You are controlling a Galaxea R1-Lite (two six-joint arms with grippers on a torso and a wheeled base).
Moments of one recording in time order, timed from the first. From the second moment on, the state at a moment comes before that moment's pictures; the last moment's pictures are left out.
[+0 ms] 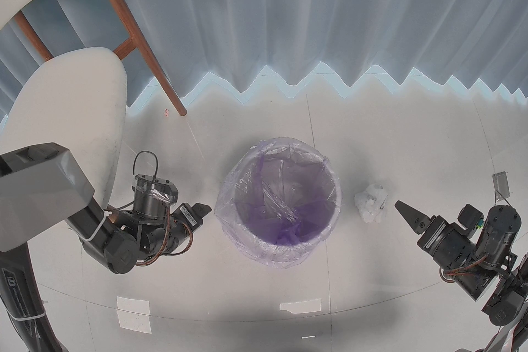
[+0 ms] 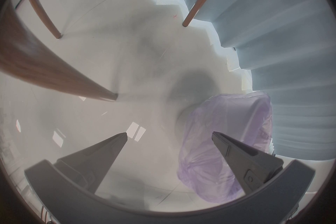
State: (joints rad) left arm -0.38 2.11 -0.72 -0.74 0.09 -0.96; right arm 0.49 1.75 -0.02 -1.53 -0.19 0.74
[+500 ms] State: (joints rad) left arm -0.43 2.33 -0.84 -0.87 0.07 -0.87; right arm 0.50 1.75 -0.02 -1.52 -0.19 0.74
